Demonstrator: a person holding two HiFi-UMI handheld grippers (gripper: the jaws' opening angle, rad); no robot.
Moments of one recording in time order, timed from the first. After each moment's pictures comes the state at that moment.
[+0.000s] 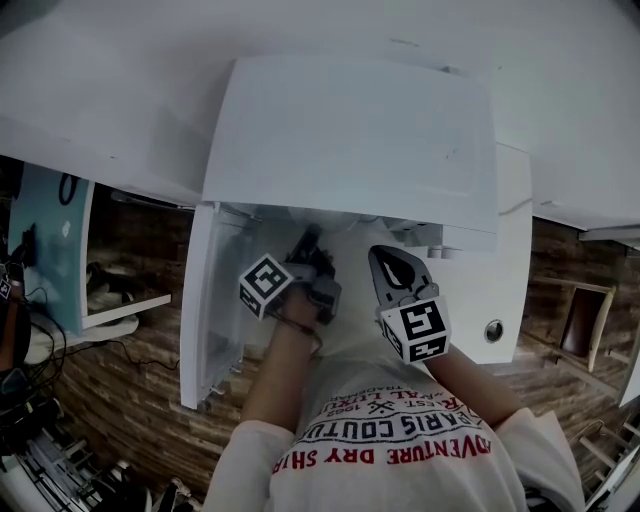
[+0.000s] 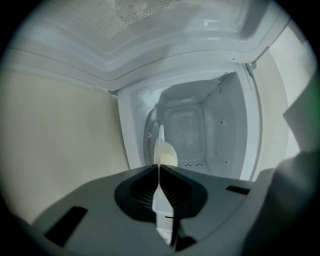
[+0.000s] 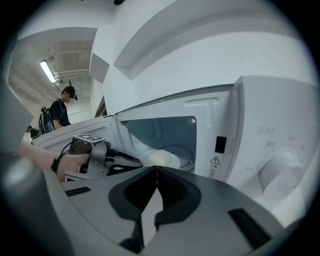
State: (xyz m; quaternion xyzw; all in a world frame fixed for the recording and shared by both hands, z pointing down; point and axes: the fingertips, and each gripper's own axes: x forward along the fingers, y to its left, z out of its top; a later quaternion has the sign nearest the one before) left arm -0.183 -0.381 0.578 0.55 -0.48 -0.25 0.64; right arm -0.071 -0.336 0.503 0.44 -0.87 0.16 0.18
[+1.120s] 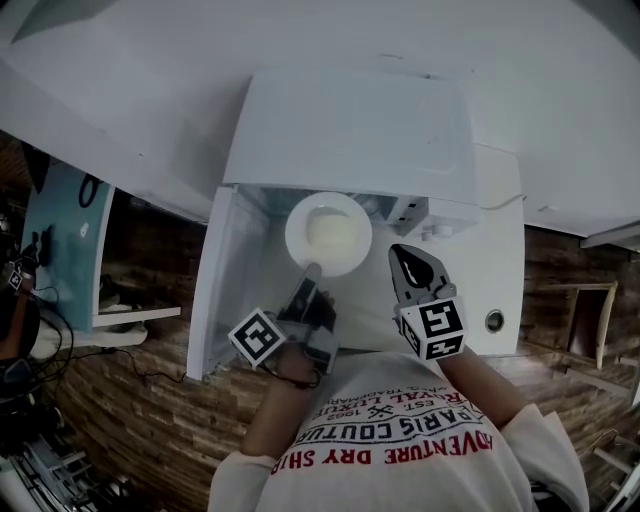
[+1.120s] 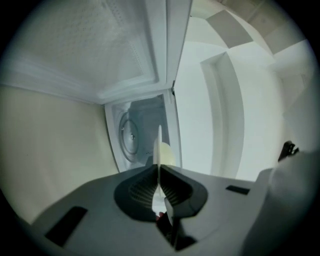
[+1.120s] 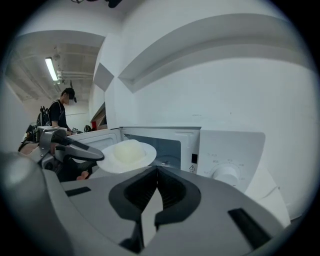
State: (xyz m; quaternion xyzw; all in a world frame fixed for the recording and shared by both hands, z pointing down) left arm -0.174 -0.267 0.463 0.62 -0.41 -0.31 0.59; right arm -0.036 -0.295 0.456 0.47 -0.86 0.12 0.15
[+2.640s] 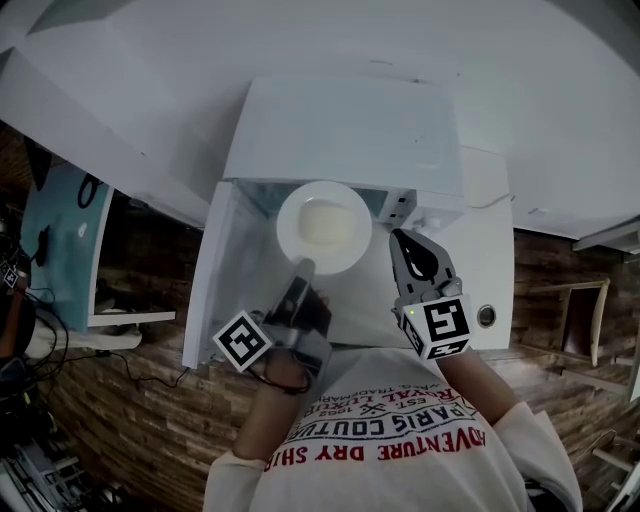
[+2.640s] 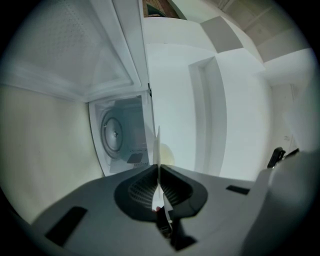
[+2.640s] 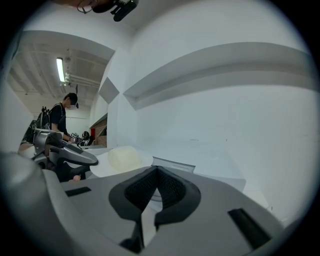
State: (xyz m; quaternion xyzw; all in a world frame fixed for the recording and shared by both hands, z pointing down) left arm -0.171 -0.247 0.407 0.65 -0.37 -0.33 0.57; right arm -0.029 -0.286 0.384 0.50 -0.86 0.04 0.09
